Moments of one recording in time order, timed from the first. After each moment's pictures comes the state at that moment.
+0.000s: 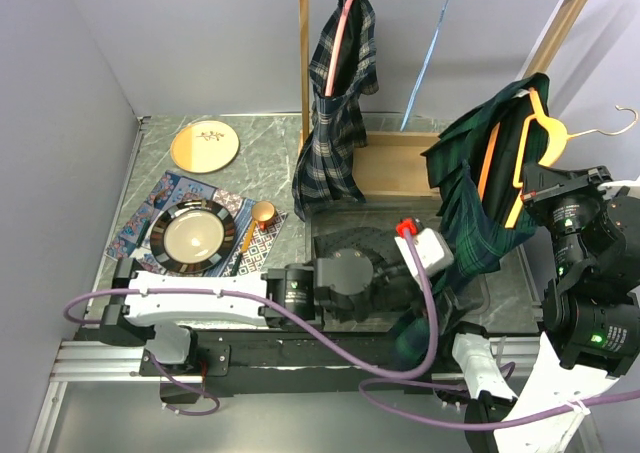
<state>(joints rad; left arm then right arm) -1.57 1.56 1.59 0.12 -0.29 -0.12 -0.25 0.82 1.77 -1.03 -0.02 0.74</state>
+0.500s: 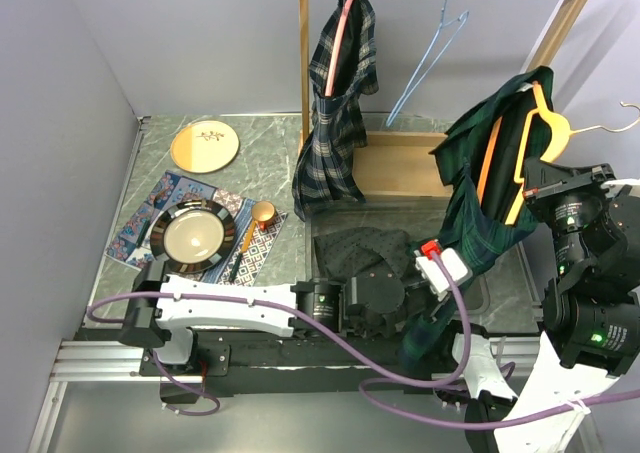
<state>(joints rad) -1.60 1.67 1.56 0.13 -0.47 -0.06 -0.25 0.82 1.77 -1.00 -0.02 0.78</state>
